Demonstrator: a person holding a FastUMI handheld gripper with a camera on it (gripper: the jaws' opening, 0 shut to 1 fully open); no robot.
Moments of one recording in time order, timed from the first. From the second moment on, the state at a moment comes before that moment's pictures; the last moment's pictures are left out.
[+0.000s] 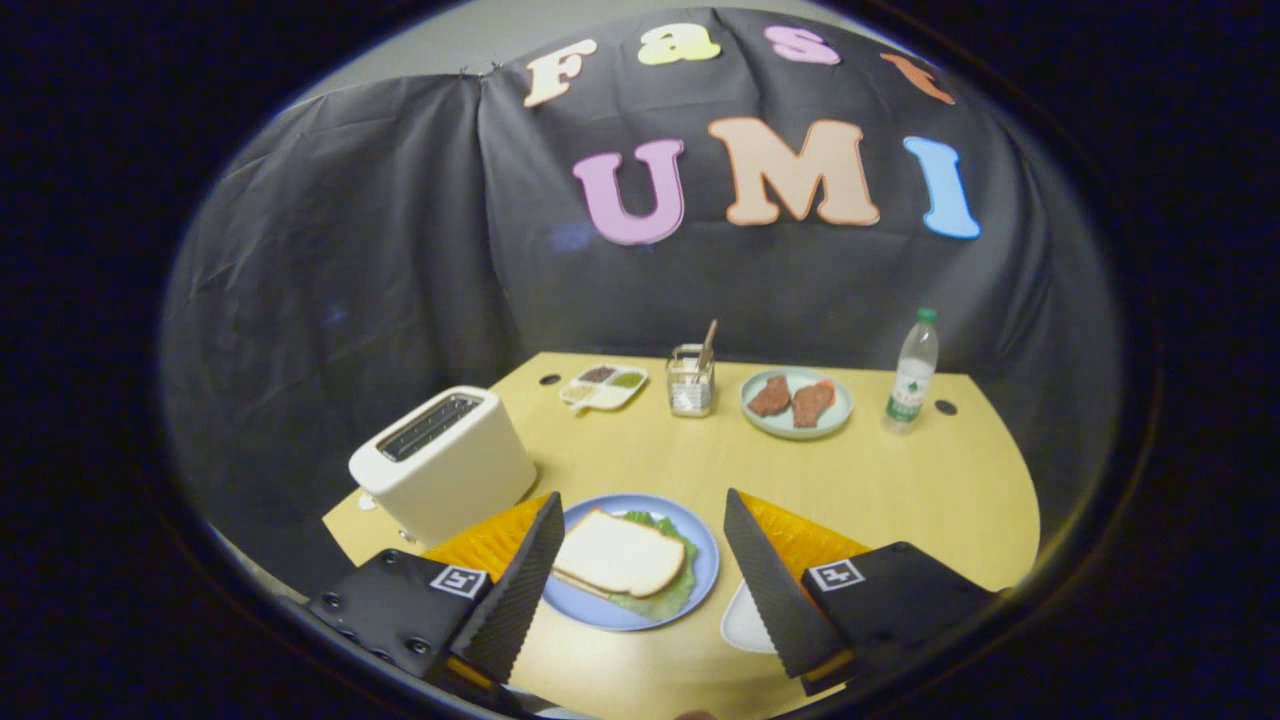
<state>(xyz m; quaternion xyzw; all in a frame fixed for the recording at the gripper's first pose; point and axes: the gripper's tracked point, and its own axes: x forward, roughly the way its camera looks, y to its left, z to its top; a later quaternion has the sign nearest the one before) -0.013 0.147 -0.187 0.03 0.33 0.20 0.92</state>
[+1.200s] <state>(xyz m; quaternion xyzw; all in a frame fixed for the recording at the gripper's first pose) 0.005 0.006 -0.014 0.01 0.08 0.00 1.00</state>
